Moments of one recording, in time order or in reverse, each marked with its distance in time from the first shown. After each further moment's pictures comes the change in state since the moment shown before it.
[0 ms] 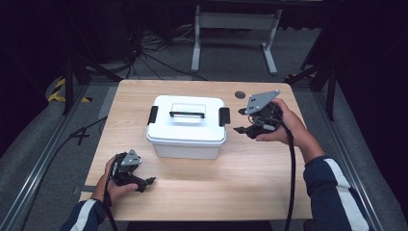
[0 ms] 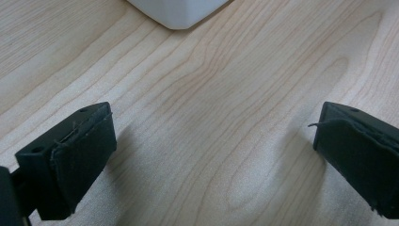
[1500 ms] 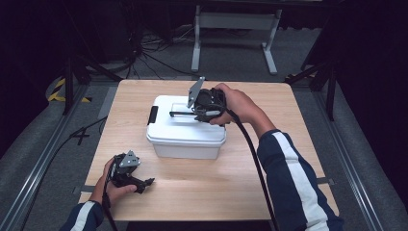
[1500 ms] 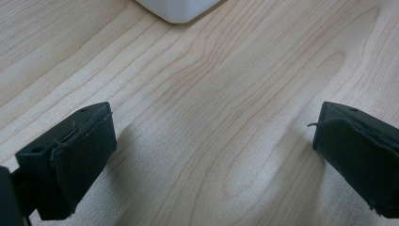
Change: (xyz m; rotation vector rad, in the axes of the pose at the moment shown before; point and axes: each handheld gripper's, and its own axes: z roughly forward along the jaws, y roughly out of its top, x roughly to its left) left arm -0.001 -0.003 -0.004 0.009 0.000 -0.004; right arm 0.001 0.115 0.085 0.226 0.094 -0.231
